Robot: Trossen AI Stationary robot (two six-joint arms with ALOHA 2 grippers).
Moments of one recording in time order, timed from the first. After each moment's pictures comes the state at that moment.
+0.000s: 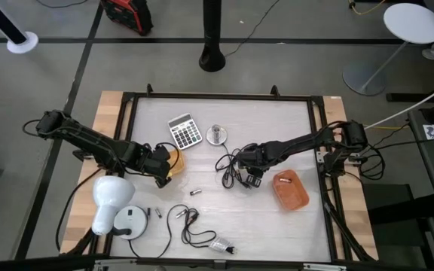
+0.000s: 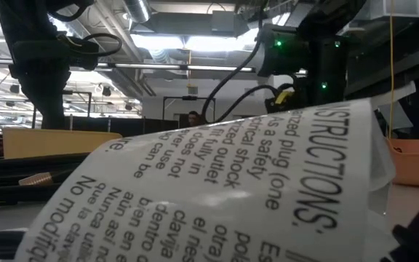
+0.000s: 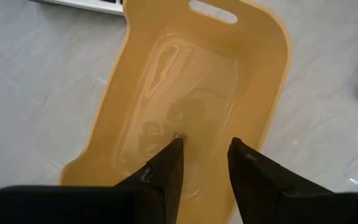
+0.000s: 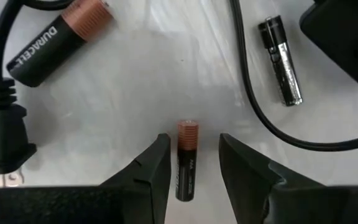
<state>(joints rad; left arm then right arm) -0.28 1.19 0.73 -0.87 -0.32 -0.89 0.05 1.77 1.02 -0.70 0.09 0.44</state>
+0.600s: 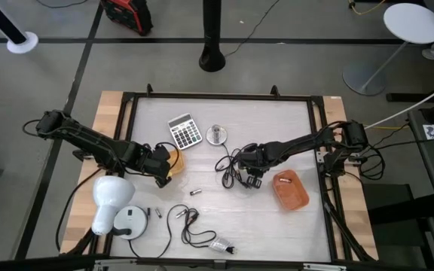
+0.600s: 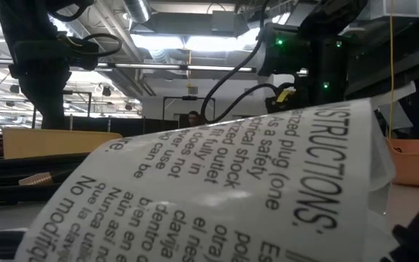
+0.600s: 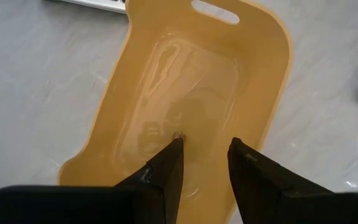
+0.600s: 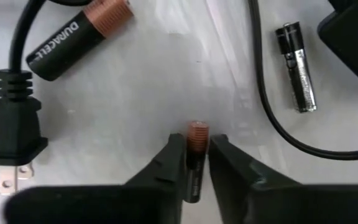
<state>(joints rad) -0.28 1.19 0.73 -0.87 -0.32 -0.92 0.05 1.77 1.01 -0.67 0.08 0.39</state>
